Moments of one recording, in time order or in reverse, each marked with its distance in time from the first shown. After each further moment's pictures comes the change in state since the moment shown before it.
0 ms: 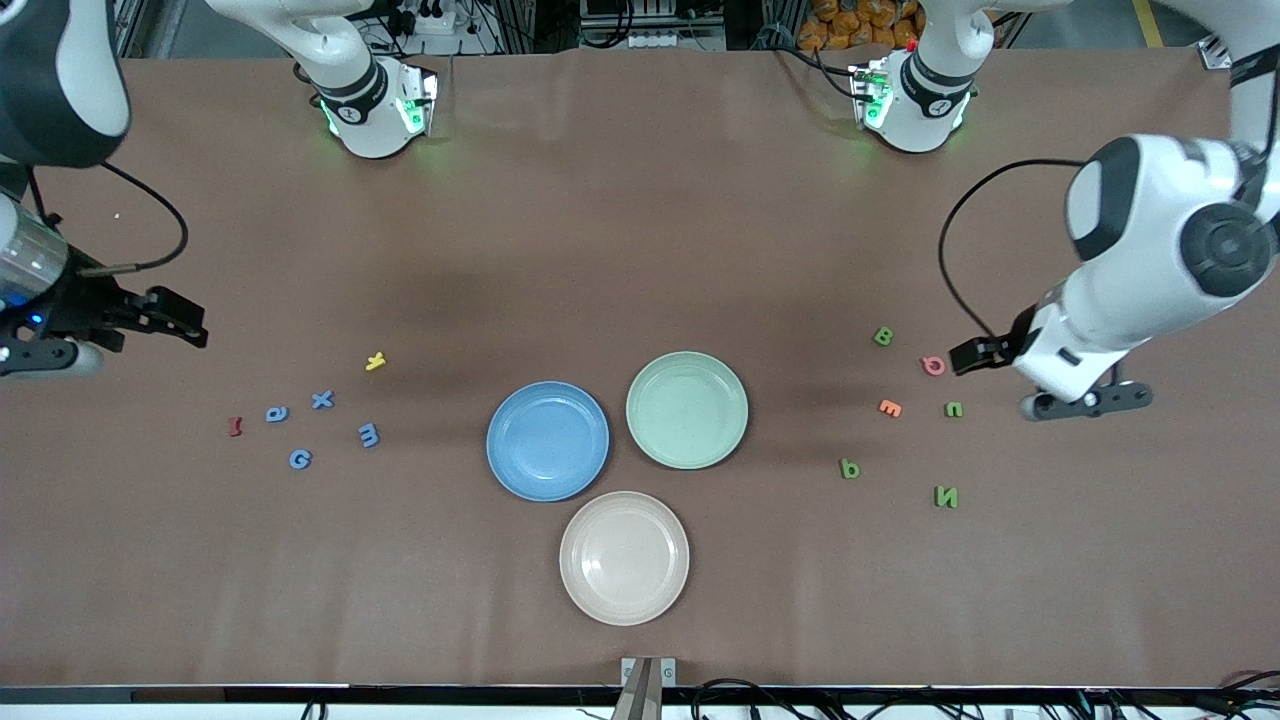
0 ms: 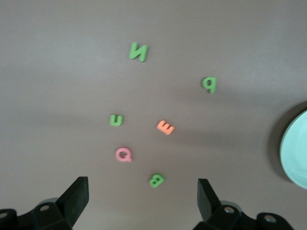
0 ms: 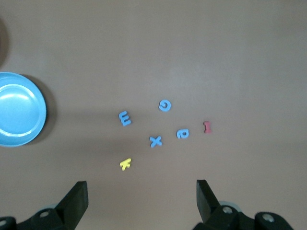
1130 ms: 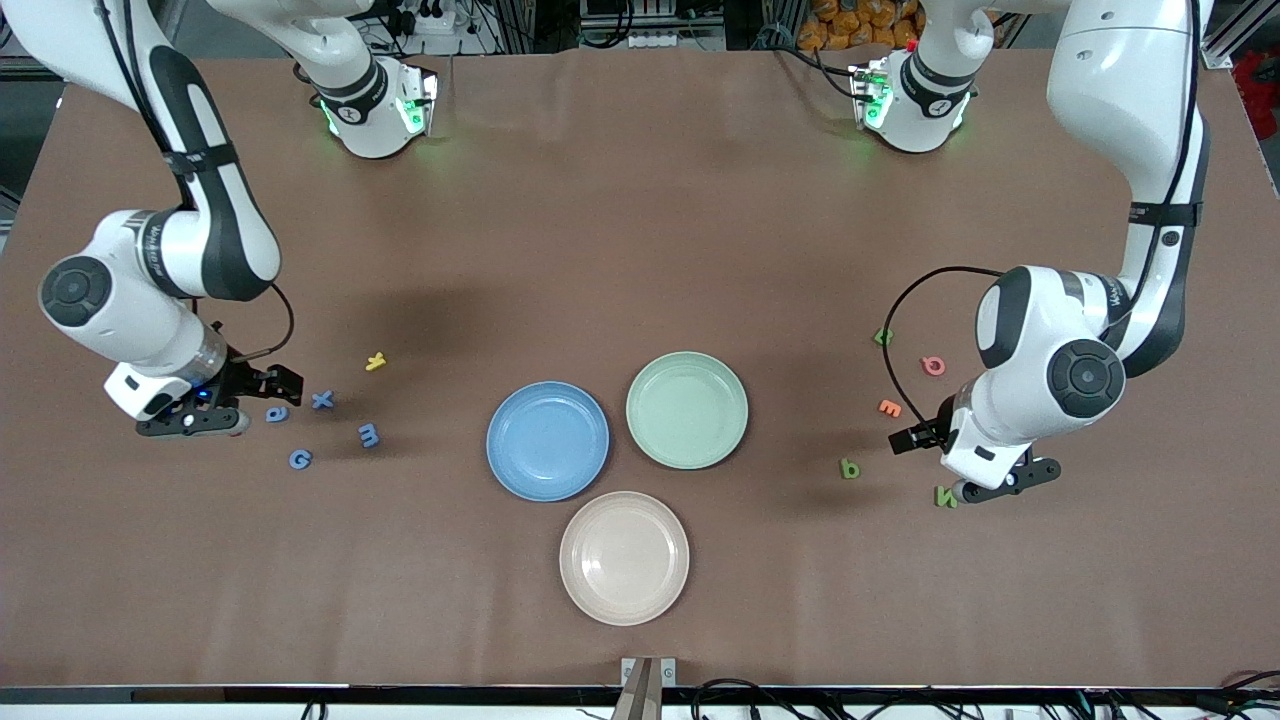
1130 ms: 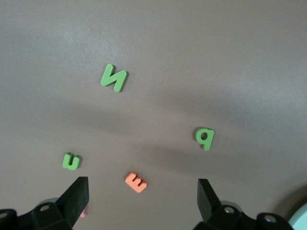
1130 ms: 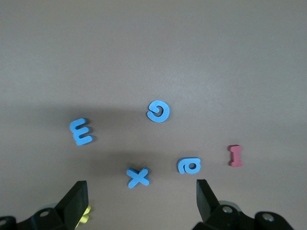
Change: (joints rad) left arm -0.035 0.311 0.003 0.145 0.000 0.182 -0.200; right arm -0.036 0.188 -0.012 -0.426 0.000 0.646 -0.095
